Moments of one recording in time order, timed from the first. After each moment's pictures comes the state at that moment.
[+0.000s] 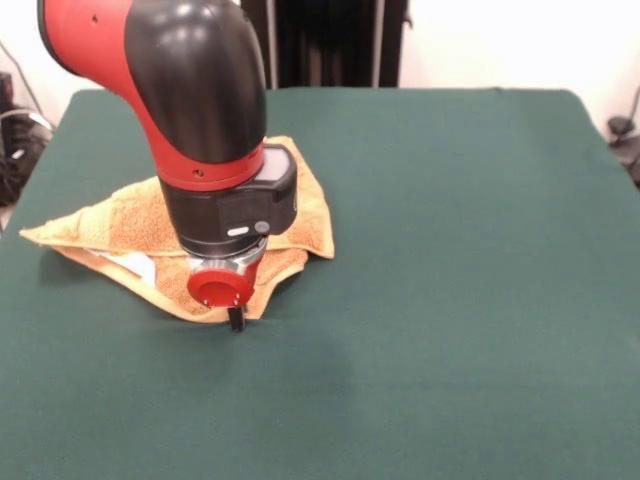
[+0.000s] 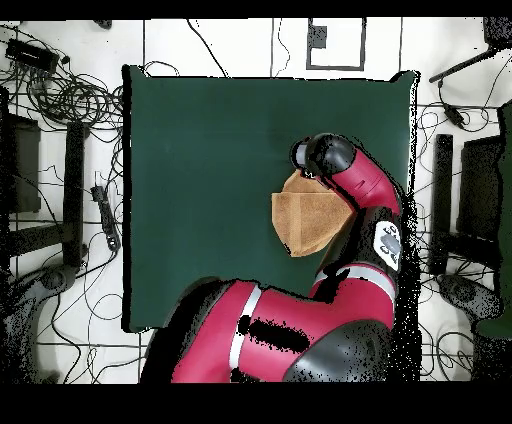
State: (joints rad) arm -0.17 -0.12 -0.32 1.17 0.58 0.62 2.66
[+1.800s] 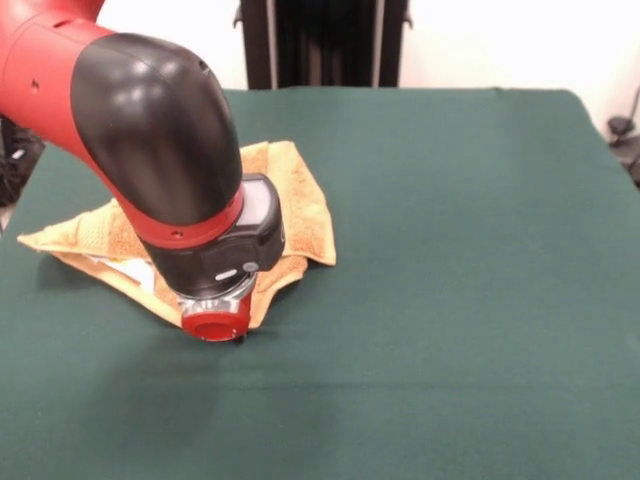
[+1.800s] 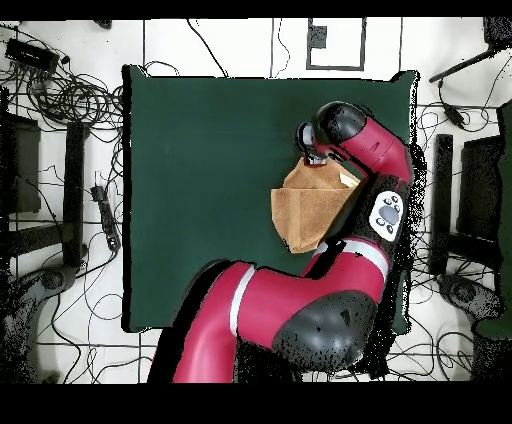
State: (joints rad) arm -0.17 0.09 -0.49 0.78 0.63 1.03 2.69
